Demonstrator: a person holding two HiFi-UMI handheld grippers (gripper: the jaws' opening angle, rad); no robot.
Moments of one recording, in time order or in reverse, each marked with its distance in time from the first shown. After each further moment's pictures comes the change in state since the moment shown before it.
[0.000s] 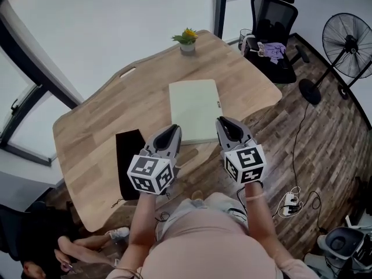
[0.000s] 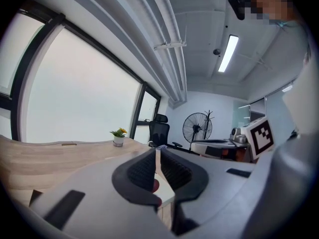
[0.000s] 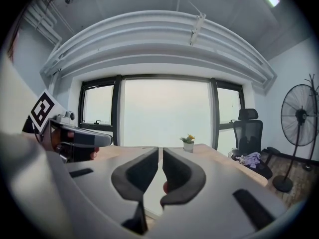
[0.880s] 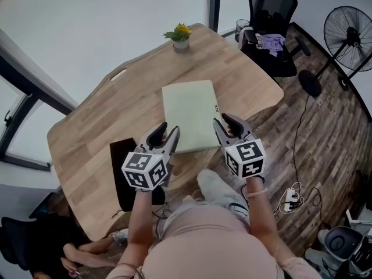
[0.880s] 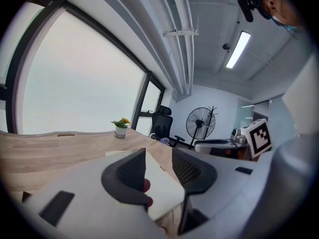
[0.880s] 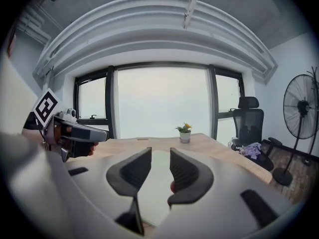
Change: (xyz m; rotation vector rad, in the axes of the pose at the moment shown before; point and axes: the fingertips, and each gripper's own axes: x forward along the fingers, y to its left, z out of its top) left arm 0.067 0.048 -0.017 -0.057 0.099 -0.001; right arm 0.058 -0.053 -0.035 0.046 0.109 0.004
